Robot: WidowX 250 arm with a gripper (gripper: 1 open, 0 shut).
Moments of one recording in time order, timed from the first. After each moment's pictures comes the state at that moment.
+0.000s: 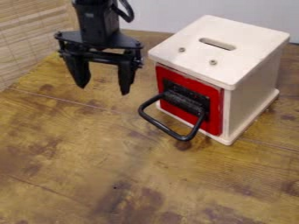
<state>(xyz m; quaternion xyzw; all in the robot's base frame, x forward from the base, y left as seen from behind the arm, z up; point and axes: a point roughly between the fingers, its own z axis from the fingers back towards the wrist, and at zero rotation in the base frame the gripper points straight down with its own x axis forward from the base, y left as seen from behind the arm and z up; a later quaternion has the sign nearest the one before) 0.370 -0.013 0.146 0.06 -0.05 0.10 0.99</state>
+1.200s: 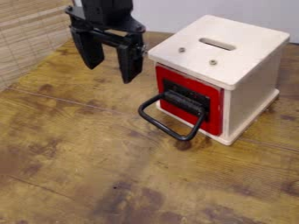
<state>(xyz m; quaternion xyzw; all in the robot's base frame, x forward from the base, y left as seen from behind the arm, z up) 0.365 -0.026 0.184 0.03 -0.07 -0.10 0.99</state>
